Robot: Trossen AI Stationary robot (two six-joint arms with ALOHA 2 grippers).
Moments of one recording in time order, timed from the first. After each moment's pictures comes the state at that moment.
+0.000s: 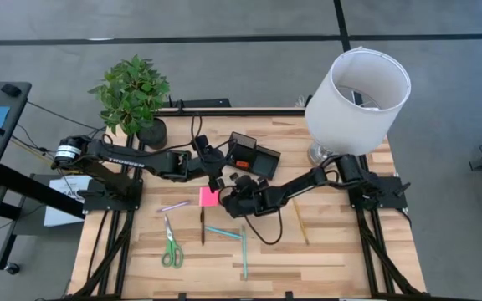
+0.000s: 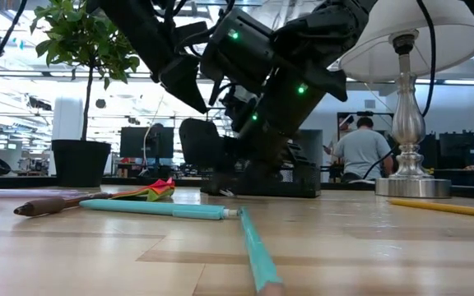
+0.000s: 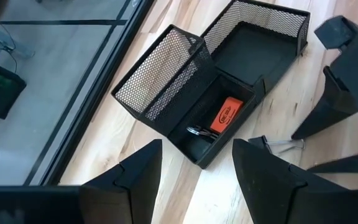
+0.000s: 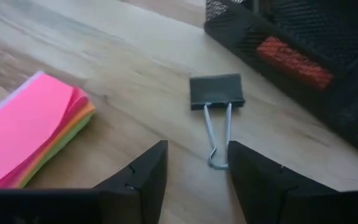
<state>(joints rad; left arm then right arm) -0.01 1.46 0.96 -0.33 -0.57 -0.05 0.19 2.20 1.35 -0.21 0.73 1.00</state>
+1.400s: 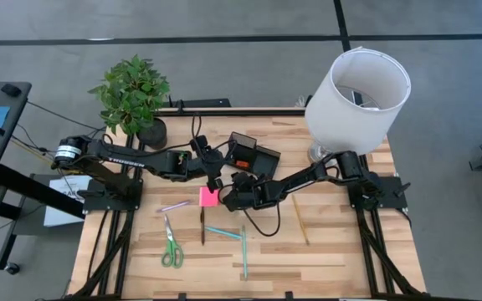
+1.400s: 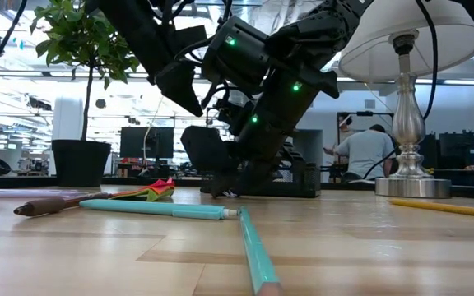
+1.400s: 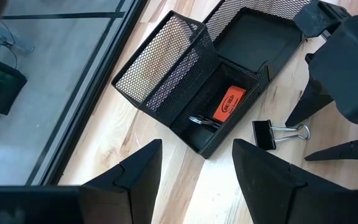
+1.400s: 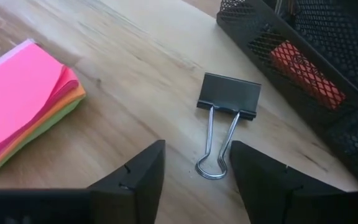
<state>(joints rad) -0.01 1.46 0.96 -0.36 -0.56 -0.05 0.15 2.18 1.35 -0.24 0.60 0.83</state>
